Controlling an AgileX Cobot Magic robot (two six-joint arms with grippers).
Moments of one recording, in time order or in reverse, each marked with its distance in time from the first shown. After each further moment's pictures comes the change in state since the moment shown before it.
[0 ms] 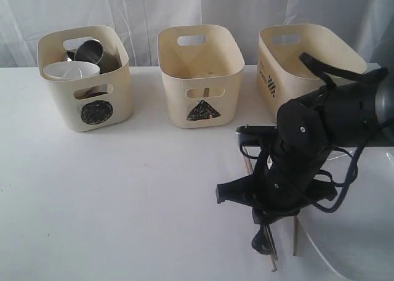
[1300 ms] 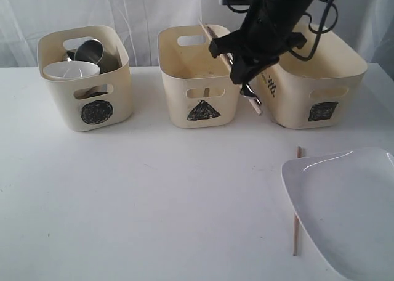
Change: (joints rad) left arm 0.000 0.000 0.000 0.000 0.000 0.000; right arm -0.232 0.308 -1.013 0.192 0.543 -0.590
